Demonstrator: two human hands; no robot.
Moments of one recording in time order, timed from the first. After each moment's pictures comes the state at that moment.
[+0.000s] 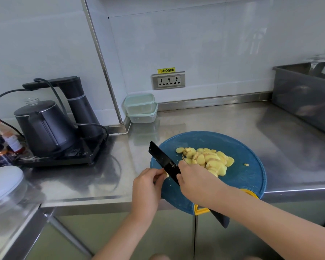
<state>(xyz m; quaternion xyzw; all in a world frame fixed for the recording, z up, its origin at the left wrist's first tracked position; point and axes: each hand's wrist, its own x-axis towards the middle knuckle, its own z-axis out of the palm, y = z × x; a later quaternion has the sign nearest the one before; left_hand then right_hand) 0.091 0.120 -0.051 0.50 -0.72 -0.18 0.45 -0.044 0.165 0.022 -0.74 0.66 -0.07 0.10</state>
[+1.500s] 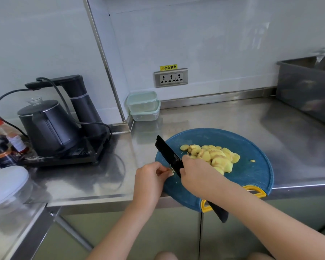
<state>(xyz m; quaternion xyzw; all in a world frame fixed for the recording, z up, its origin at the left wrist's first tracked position) 0.096 0.109 -0.033 0.55 -0.66 -0.34 0.38 -0.033 0.155 0.022 -0.69 0.71 -0.09 0.12</state>
